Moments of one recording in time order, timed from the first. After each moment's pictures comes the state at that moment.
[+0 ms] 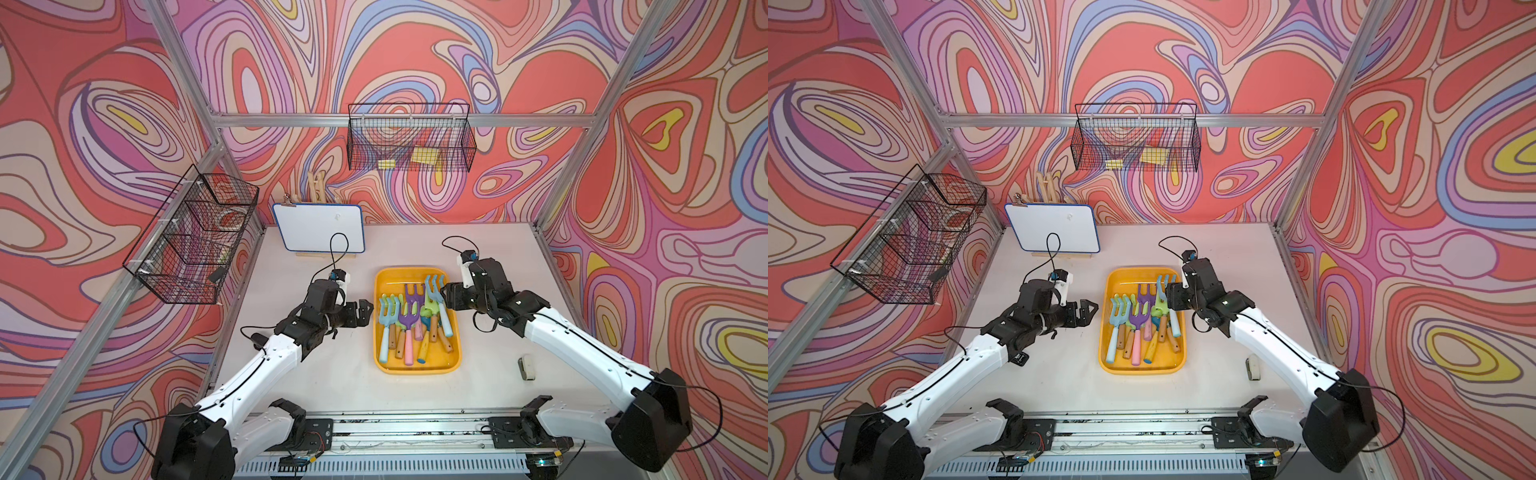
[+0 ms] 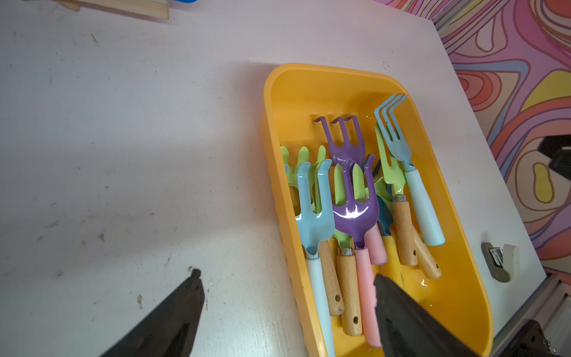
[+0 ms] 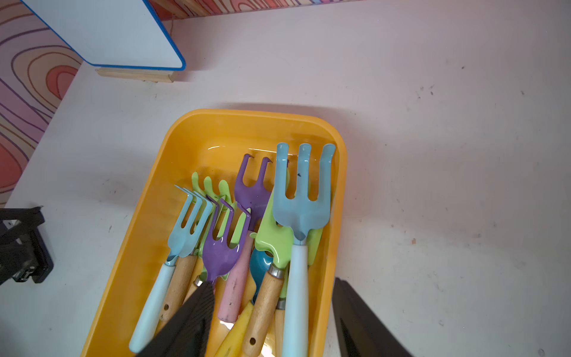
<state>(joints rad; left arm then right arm) -0.42 1.07 0.70 -0.33 0.16 -0.40 0.53 1.28 1.00 -0.49 0.03 0.32</state>
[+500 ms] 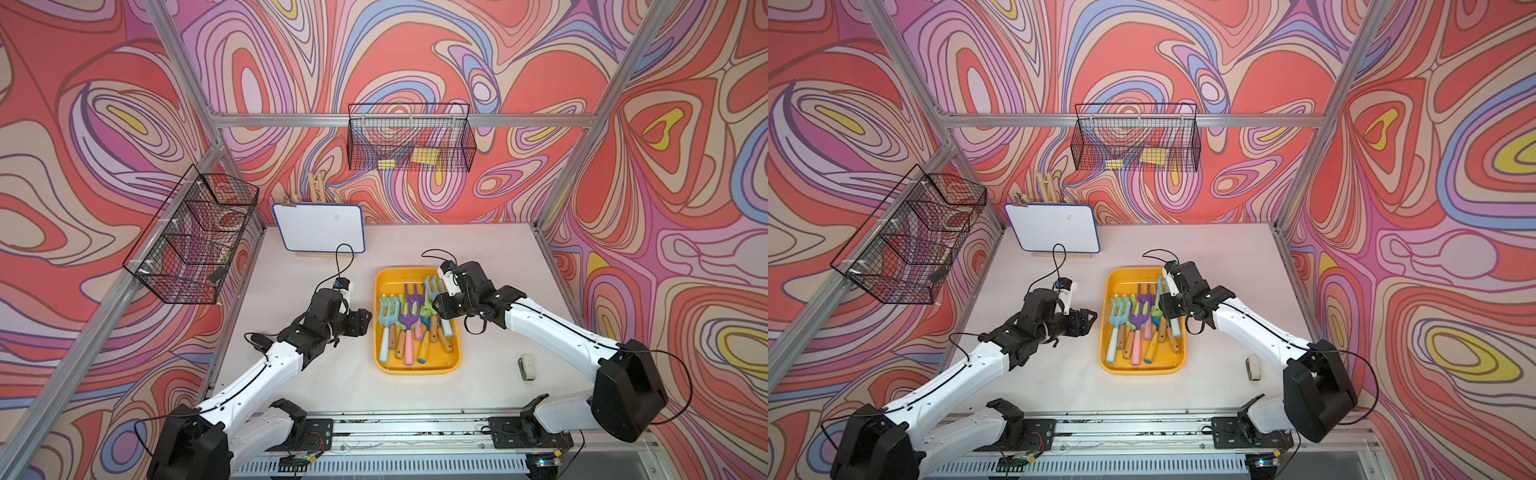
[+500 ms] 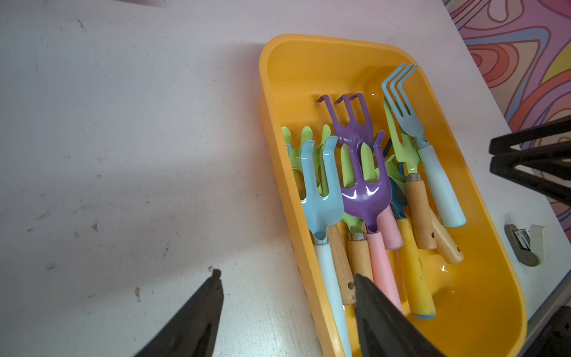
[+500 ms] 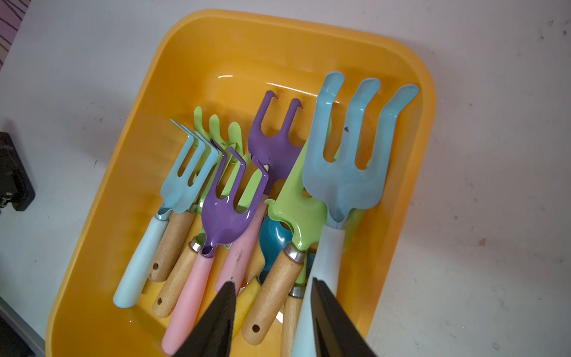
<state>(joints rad) -0.45 1.05 0.61 -0.26 0.12 -0.37 0.55 1.42 0.99 -0.50 -0.08 0.24</state>
